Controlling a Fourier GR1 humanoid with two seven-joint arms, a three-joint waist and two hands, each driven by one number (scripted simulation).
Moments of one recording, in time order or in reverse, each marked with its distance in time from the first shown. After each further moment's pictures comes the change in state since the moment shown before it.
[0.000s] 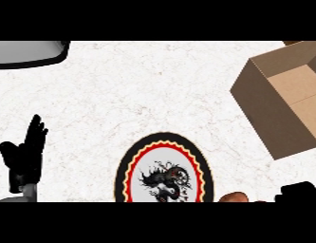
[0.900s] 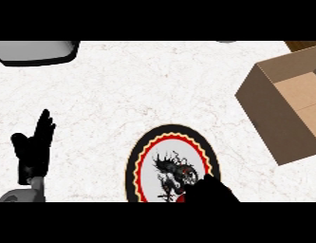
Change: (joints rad) left arm -0.051 -0.007 -0.028 0.031 -0.018 0.000 0.027; right arm -0.202 0.689 0.349 0.484 0.220 0.376 0.343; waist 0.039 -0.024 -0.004
